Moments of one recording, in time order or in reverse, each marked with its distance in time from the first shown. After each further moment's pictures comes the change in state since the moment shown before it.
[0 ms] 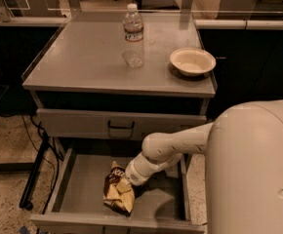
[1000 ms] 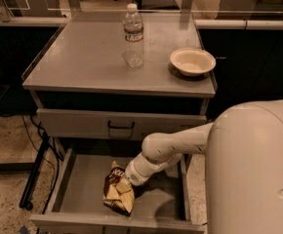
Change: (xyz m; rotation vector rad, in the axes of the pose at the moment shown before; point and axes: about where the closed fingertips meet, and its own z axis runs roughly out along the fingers) arm 0.000 0.000 0.001 0.000 0.001 0.001
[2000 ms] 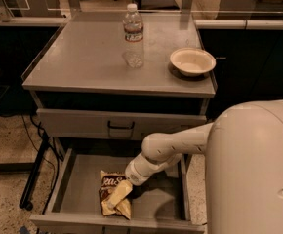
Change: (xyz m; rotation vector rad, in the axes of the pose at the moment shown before) arm 0.000 0.000 0.000 0.000 0.000 0.000
